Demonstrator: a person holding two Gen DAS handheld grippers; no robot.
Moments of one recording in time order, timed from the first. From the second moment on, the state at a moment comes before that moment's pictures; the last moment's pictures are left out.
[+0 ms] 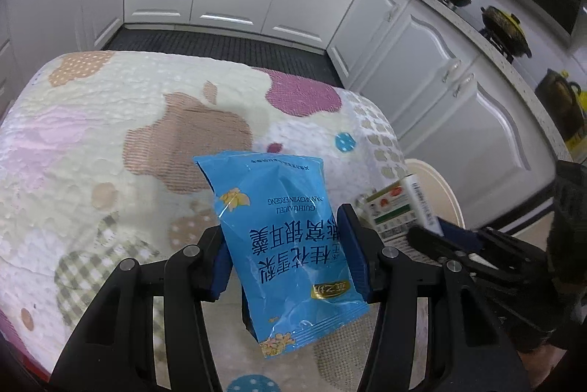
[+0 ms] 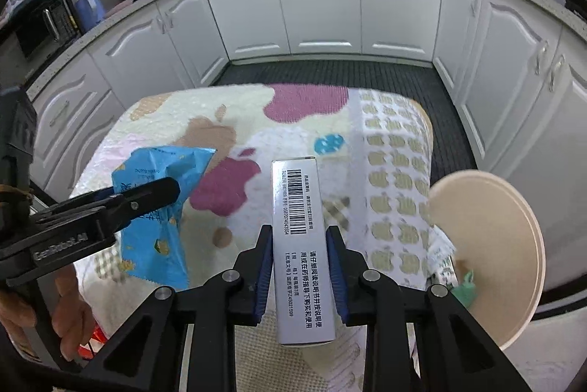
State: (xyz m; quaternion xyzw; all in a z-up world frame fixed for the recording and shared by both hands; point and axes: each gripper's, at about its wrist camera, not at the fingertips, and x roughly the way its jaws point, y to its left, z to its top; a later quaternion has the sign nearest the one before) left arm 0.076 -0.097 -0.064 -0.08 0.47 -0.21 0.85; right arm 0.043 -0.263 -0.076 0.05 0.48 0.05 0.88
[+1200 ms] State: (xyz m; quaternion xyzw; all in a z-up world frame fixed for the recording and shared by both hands) left arm 0.063 -0.261 -0.053 0.00 0.46 -0.32 0.83; right arm -0.010 -0.394 -0.057 0.06 0.44 -0.10 0.89
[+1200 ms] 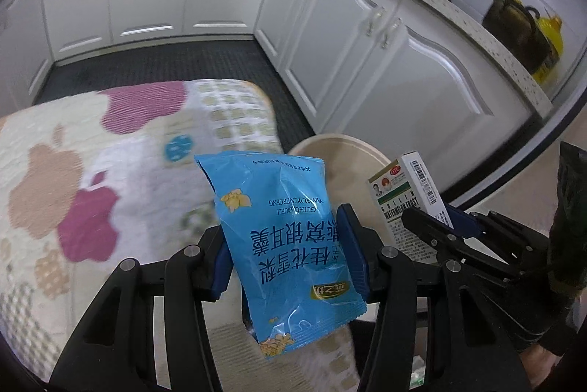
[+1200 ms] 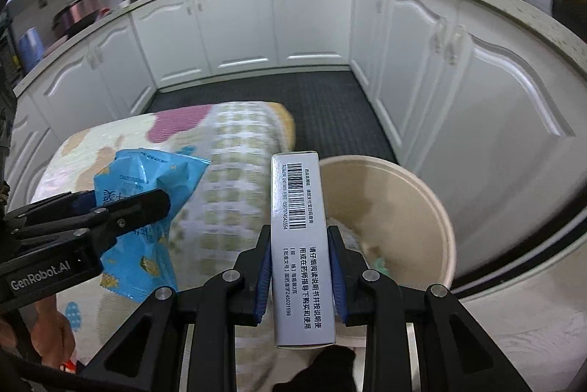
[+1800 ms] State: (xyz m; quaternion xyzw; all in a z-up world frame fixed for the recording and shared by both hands) left arm 0.068 -0.349 -0.087 0.07 0.46 -0.33 0.82; right arm -0.022 -0.472 -0.110 0.13 0.47 -0.15 0.86
